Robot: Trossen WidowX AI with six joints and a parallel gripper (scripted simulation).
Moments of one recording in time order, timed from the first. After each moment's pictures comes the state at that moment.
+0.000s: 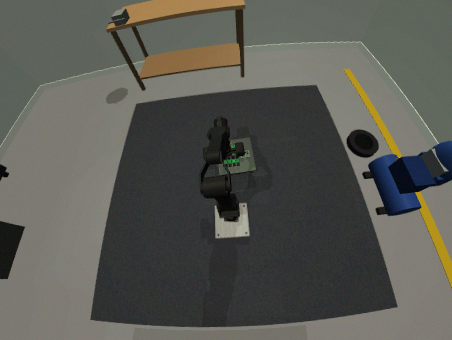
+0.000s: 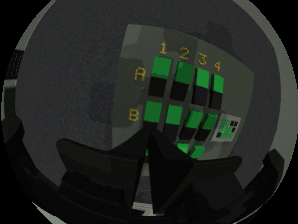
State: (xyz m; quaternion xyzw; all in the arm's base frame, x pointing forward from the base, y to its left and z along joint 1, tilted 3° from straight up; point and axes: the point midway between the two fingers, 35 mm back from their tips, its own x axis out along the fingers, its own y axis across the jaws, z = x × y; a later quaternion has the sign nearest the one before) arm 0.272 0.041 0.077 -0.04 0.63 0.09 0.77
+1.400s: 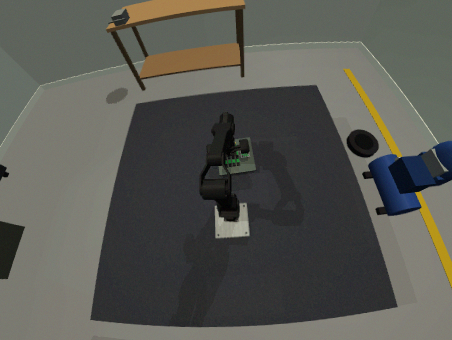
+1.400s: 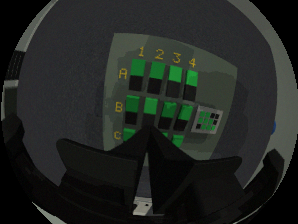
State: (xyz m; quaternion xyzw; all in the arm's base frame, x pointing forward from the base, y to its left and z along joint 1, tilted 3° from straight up) arm 0.274 0.019 0.099 -0.04 0.63 0.09 0.77
